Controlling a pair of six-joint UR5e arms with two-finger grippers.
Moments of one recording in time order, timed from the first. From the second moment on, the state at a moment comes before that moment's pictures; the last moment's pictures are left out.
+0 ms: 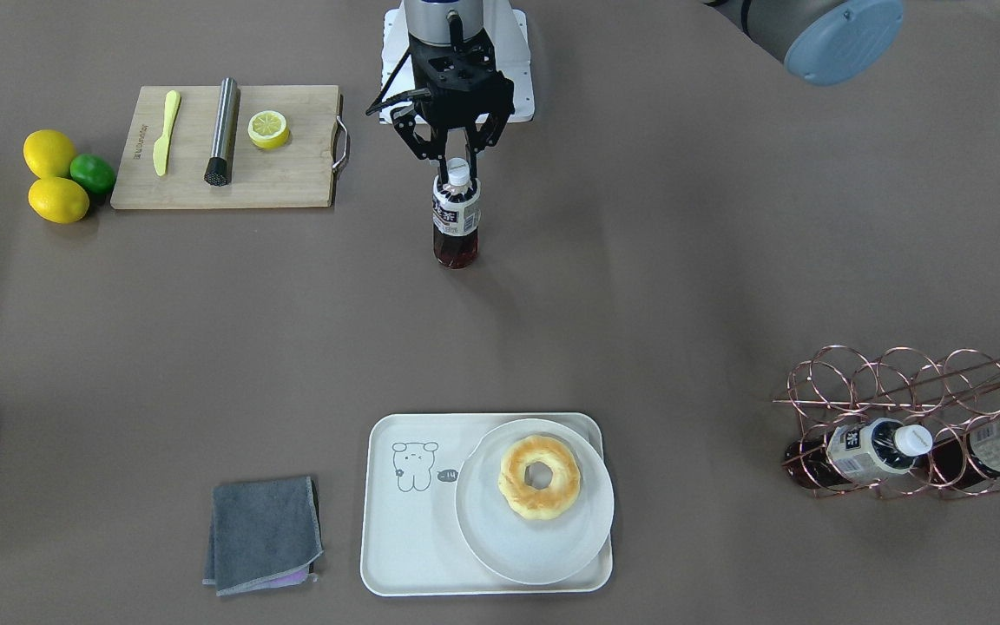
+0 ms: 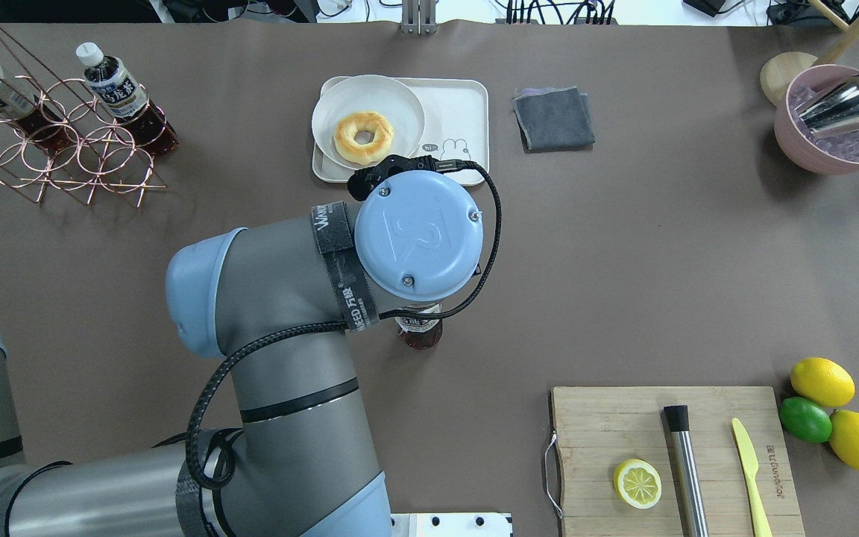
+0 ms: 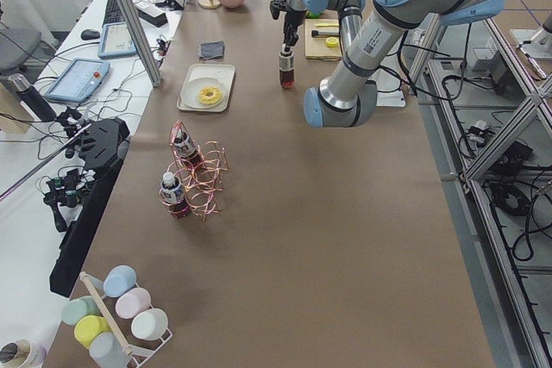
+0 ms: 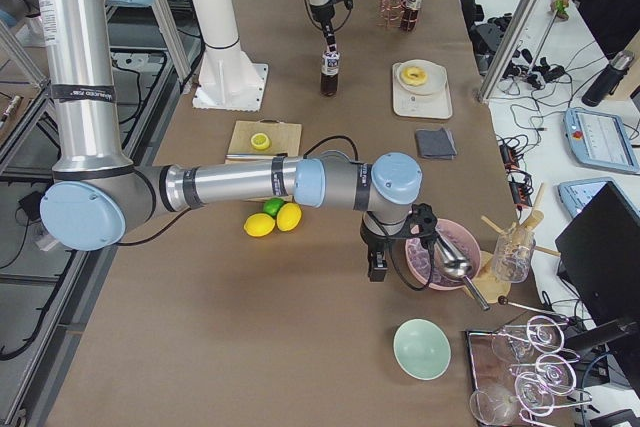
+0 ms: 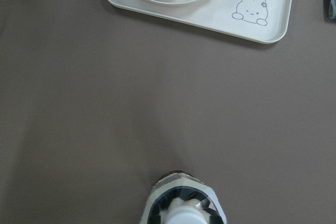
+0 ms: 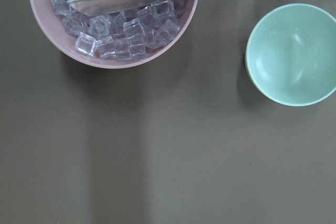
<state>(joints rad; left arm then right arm) -0.39 -2.51 -1.84 -1.16 -1.60 -1.53 1.60 -1.51 1.67 -1.77 2.35 -0.09</state>
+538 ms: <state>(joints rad) -0.39 -2.51 -1.83 -1.16 -1.58 -1.53 1.60 -1.51 1.66 -1.77 2.35 -0.09</state>
